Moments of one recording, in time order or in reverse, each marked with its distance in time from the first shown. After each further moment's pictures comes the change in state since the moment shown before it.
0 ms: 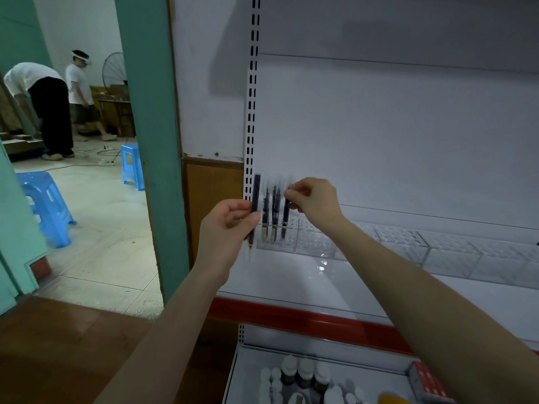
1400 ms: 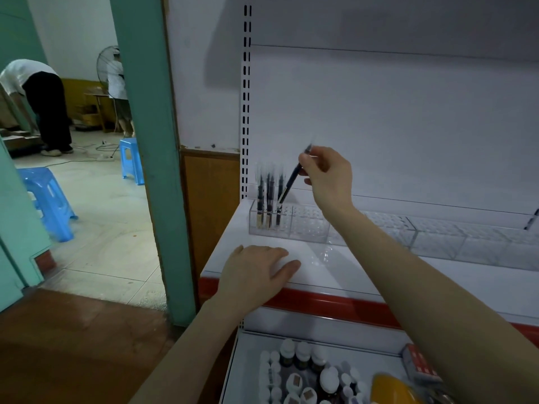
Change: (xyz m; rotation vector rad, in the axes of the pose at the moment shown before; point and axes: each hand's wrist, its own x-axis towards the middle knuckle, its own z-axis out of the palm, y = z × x) left_hand -0.050 -0.035 0.020 1.148 -0.459 0.302; right_hand -0.025 -0.028 -0.024 0.295 0.260 -0.006
